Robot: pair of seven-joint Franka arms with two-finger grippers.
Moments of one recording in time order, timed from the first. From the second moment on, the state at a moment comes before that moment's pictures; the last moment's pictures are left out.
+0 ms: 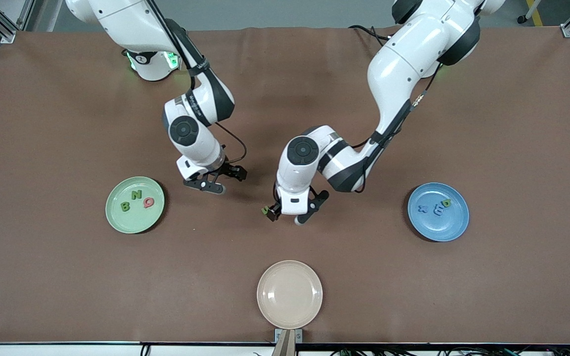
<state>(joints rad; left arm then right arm) -0.52 1.00 -0.35 -1.15 0.32 2.32 -1.71 0.62 0.45 -0.04 -2.06 0.20 2.53 0.70</state>
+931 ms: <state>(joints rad) -0.65 1.18 -0.28 -0.93 0.32 2.32 -1.72 0.68 0.51 -0.04 -2.14 0.20 2.71 0.71</state>
